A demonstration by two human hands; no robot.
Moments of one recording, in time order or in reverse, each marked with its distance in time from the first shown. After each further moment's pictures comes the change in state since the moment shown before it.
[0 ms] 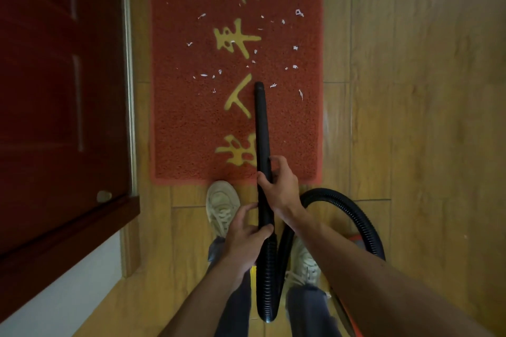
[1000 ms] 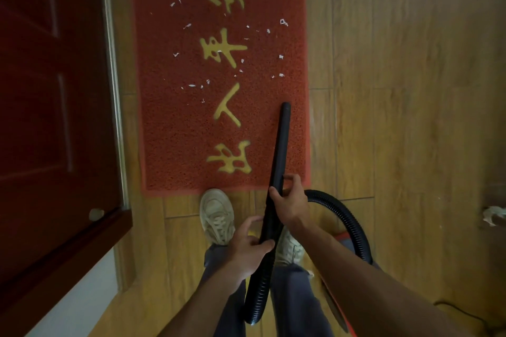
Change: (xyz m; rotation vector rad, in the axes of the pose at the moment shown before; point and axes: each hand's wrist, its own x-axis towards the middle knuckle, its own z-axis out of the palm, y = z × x) left_hand -0.004 0.024 -0.003 0.252 -0.124 -0.033; right_hand -0.012 -0.002 -0.029 0.083 0.076 0.324
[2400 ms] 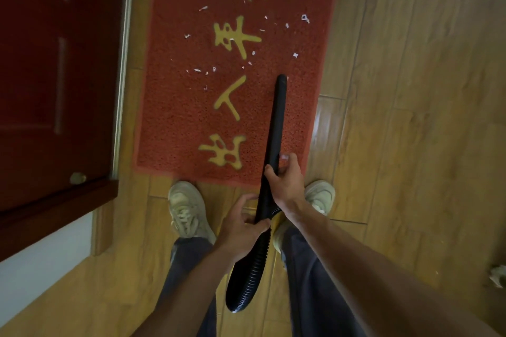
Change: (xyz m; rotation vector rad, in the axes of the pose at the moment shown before) left_hand 0.041 0.037 0.069 -0.176 0.202 0.073; right_hand 0.069 -0.021 -0.048 -0.007 -0.156 -0.178
